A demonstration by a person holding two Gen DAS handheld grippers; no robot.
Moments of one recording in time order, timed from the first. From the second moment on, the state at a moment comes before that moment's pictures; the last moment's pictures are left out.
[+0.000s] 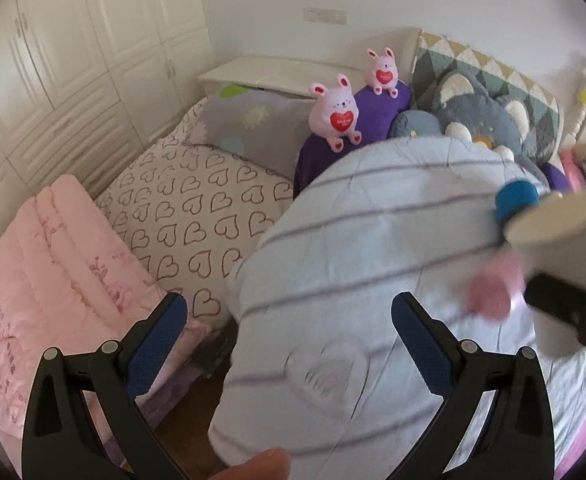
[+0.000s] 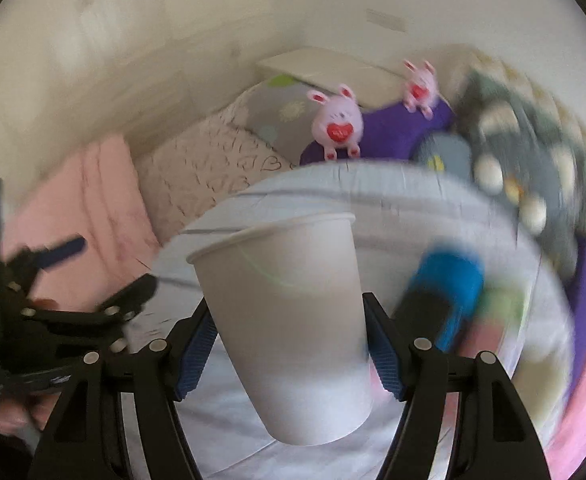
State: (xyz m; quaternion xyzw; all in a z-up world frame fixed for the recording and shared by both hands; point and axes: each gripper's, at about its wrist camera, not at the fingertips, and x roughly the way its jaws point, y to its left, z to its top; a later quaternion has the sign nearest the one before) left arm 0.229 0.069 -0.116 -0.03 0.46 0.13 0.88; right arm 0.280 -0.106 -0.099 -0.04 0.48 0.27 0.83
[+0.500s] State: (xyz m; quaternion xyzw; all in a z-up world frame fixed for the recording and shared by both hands) left arm 0.121 0.055 -0.119 0.02 0.46 0.11 0.88; right arm 0.160 -0.138 -0.191 0.16 0.51 0.11 0.84
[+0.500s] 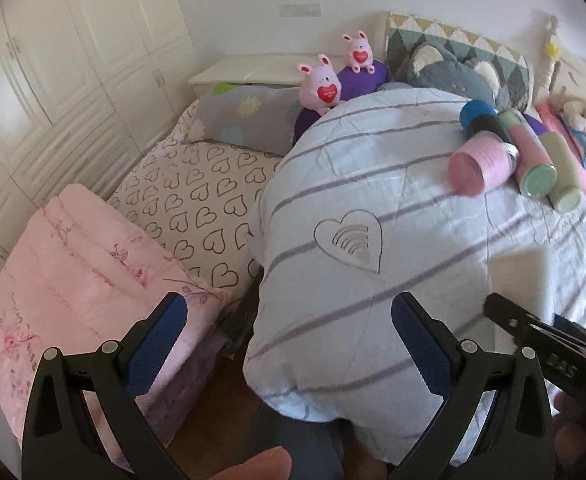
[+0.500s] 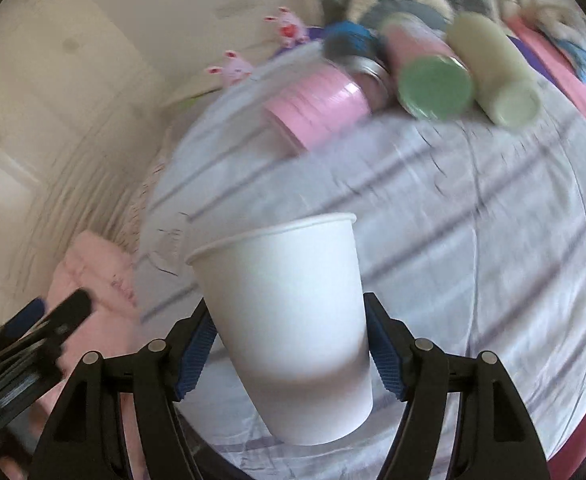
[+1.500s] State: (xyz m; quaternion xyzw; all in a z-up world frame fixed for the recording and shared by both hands) left arm 0.066 -0.011 -0.081 0.01 0.44 0.05 0.90; right arm 0.060 -0.191 -0.094 0.08 0.37 0.05 0.92
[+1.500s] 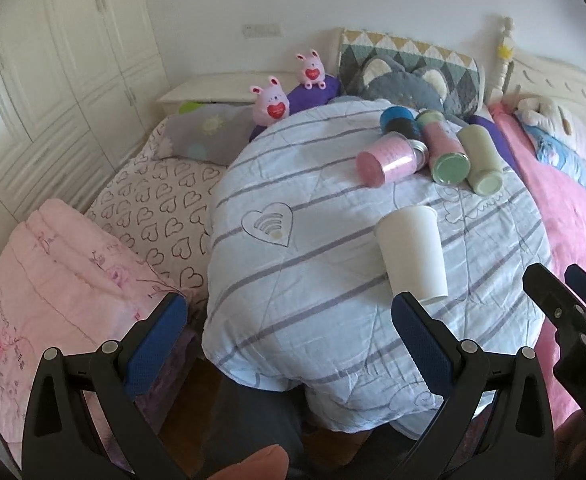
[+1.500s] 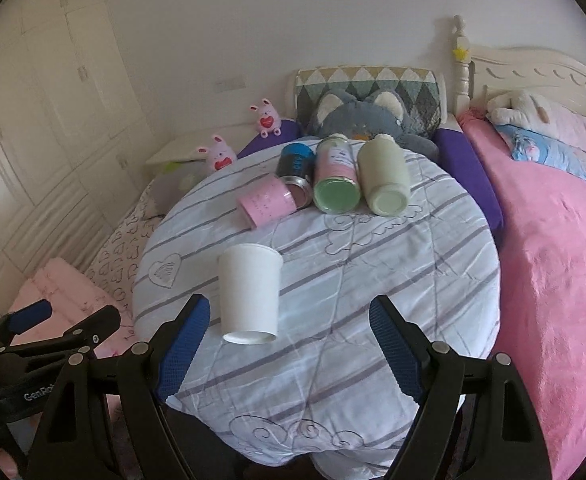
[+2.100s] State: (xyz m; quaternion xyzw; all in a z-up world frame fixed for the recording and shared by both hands) left arm 0.092 -0.060 -0.097 -0.01 0.48 0.03 0.88; right arm 0.062 -0.229 -0.100 0.04 0.37 0.02 0.93
